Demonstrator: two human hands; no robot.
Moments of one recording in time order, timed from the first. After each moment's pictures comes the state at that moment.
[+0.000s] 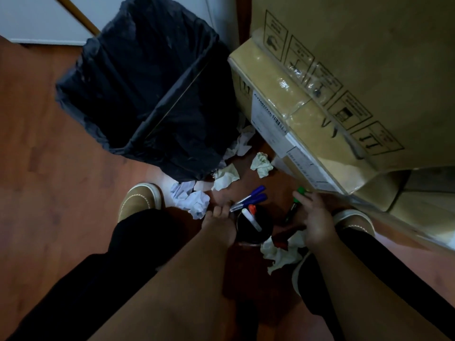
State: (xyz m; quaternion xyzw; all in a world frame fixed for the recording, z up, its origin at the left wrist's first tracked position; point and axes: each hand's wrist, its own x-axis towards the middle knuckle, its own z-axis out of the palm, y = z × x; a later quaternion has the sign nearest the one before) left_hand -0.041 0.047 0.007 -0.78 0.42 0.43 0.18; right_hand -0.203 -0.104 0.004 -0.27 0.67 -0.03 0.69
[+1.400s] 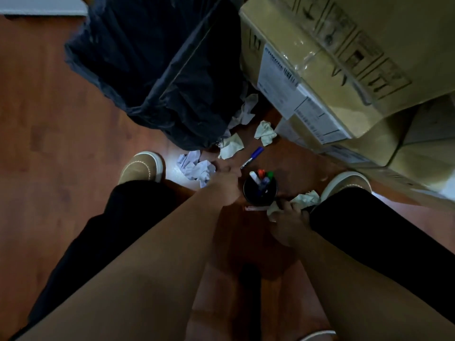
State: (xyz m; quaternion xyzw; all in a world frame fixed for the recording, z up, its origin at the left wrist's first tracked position) left_hand -0.016 0.042 0.033 -0.79 0.39 0.48 0.04; right_hand -0.223 0.000 0.012 -0.80 0.33 0.42 0.29
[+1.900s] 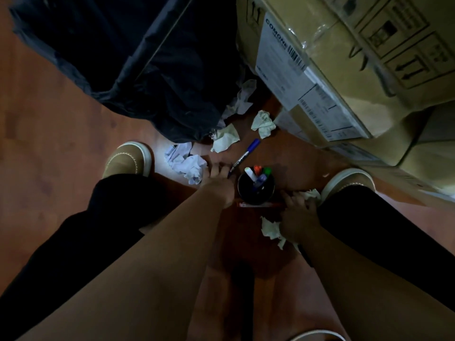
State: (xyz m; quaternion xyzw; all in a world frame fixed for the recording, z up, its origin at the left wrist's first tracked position) left_hand -0.026 0.054 -0.015 -0.72 0.49 0.42 0.26; right_hand -0.242 -0.019 -0.019 -0.81 0.27 0.47 0.21
